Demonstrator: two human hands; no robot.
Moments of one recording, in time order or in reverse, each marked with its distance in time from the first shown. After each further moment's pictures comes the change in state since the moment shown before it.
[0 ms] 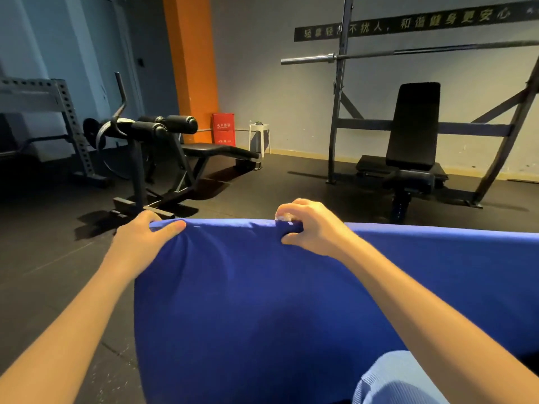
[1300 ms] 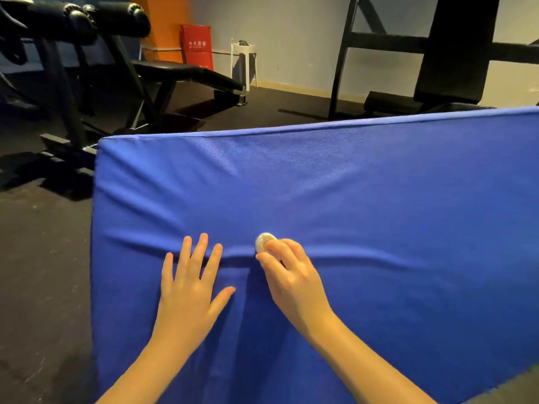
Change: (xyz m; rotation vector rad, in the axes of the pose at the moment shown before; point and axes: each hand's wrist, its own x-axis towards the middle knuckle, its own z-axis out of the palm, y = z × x) left_hand 0.074 -0.135 0.317 0.513 -0.069 0.582; right_hand 0.031 0.152 0.297 -0.144 0.516 -0.145
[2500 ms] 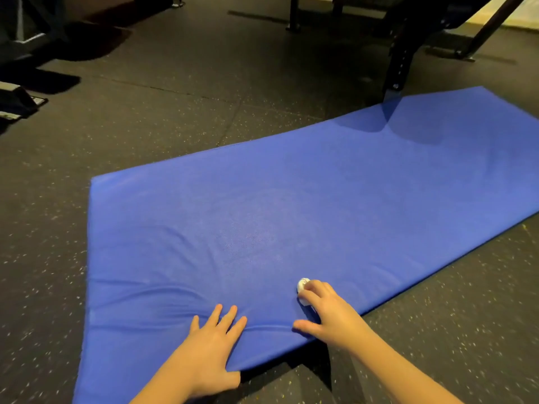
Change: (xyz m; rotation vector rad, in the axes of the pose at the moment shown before) left_hand -0.109 0.043 0.124 -0.122 -1.220 0.343; right_hand -0.257 0.044 -0.019 0.188 -1.042 0.669
